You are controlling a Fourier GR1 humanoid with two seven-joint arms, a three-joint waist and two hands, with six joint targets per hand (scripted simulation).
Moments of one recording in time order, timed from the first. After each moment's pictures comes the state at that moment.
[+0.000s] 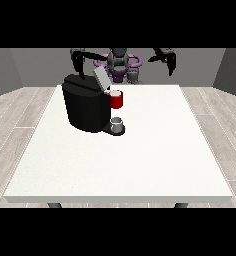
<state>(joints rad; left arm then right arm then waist) -0.38 0.01 0.16 -1.10 -0.17 -0.29 -0.16 -0.52 -0.19 -0.21 -1.07 -0.05 0.00 0.10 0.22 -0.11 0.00</state>
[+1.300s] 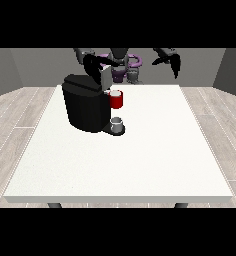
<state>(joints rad) -0.27 0.09 0.14 -1.41 -0.10 -0.25 -0.07 -0.79 -0.19 -0.11 -0.98 0.02 0.02 0.08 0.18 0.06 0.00</state>
